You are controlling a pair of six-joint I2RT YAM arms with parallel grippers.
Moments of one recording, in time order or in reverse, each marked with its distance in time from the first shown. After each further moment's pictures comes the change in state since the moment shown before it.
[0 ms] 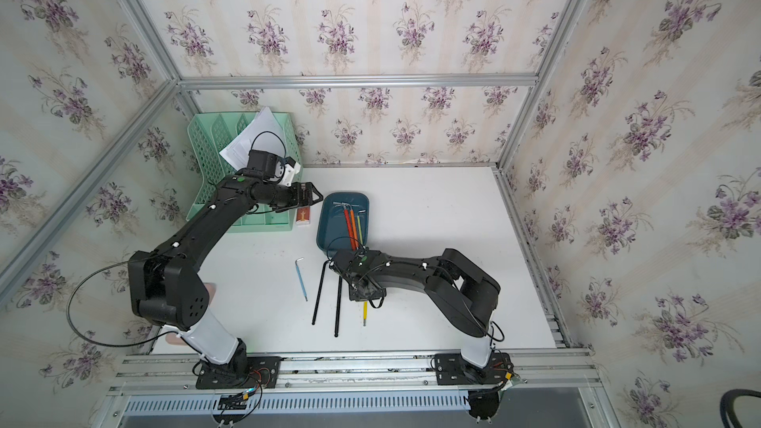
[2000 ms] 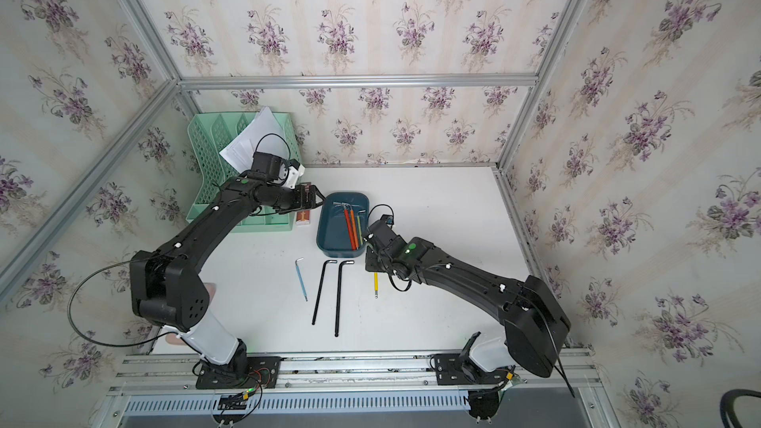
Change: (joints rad) left arm -0.026 -0.007 -0.021 0.016 0.006 0.008; right arm -0.180 -0.427 -0.058 0.103 -0.013 -0.112
